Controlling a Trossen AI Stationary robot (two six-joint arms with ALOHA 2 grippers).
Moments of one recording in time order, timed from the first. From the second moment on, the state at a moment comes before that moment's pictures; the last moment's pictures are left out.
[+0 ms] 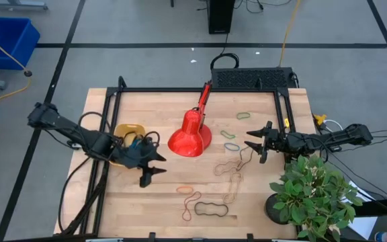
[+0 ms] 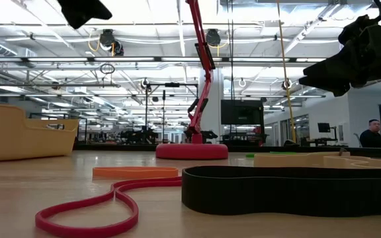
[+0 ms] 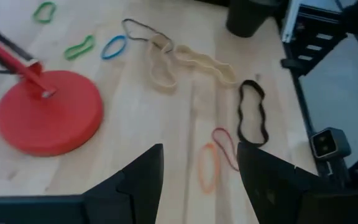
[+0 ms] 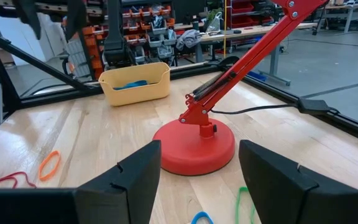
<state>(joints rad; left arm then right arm) -0.43 1.14 0.92 -0.43 -0.26 -0.45 0.18 0.20 0.02 0.08 0.45 0.17</state>
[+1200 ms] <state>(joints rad) -0.49 1.85 0.92 -0.04 -0.37 -0.56 0.18 0.20 0.02 0.08 0.44 0.17</state>
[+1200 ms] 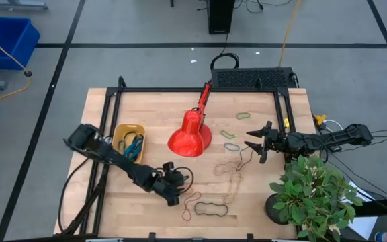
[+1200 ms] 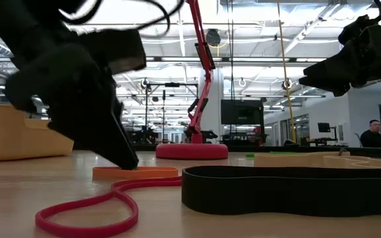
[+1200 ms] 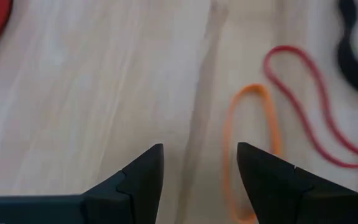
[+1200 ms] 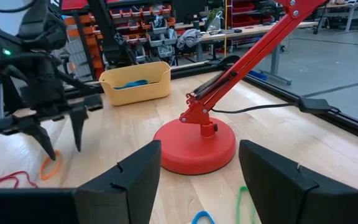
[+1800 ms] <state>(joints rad) -0.50 1.88 0.92 -0.03 -0.33 -0.56 0.18 0.20 0.02 0.07 0.44 0.17</state>
